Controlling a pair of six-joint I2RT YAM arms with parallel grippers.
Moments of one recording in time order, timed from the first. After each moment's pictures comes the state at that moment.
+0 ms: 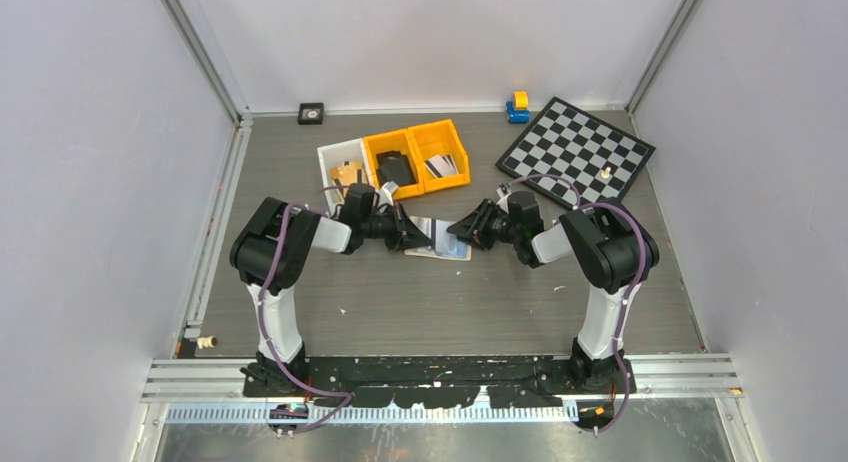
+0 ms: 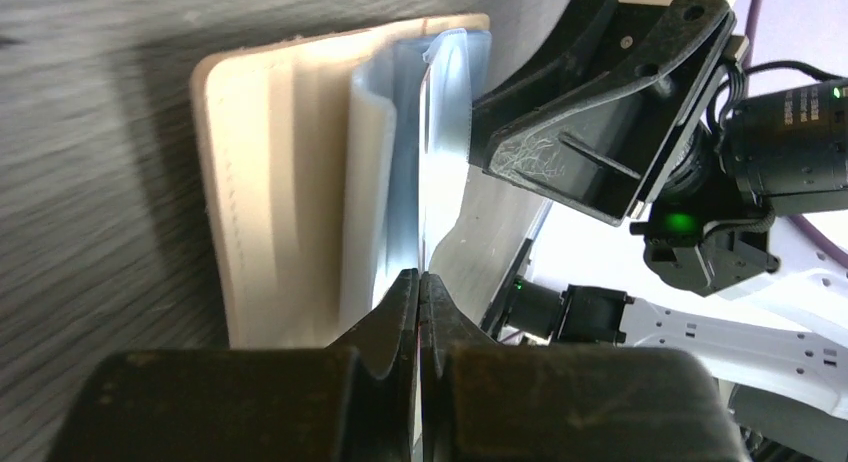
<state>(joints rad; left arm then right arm) -0.40 1.95 0.84 0.48 0.80 -0.99 0.36 1.91 0.66 0.77 -0.56 1.09</state>
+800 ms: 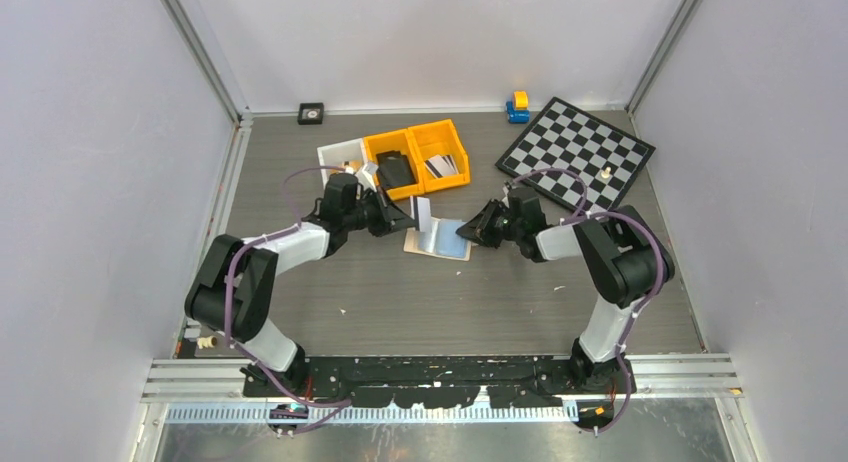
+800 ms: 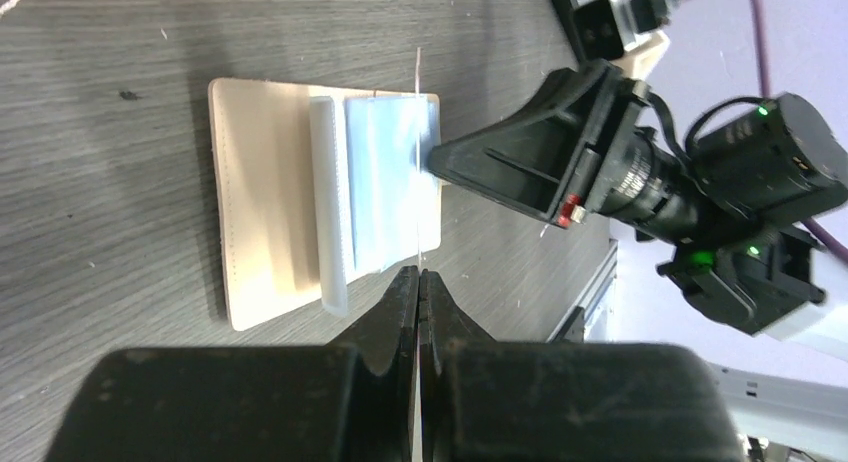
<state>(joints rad) -0.38 1.59 0.77 0.28 0.55 -0.82 0.36 1.81 0.69 0.50 -0.44 0.99</state>
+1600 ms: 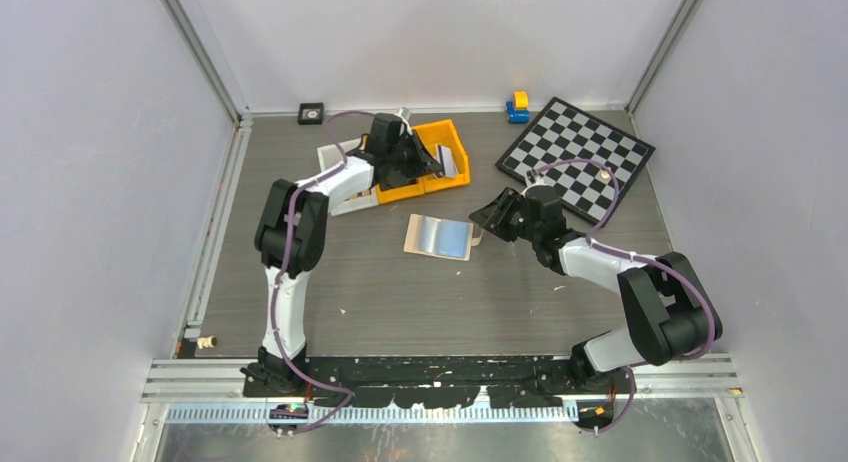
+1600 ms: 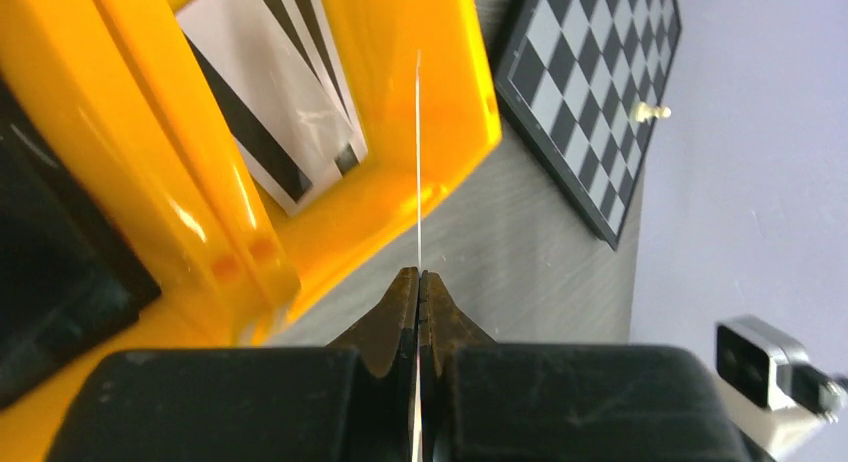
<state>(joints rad) -0.43 2.08 1.53 -0.02 0.39 -0.81 0.36 1.45 0.60 0.35 -0.24 0.89</state>
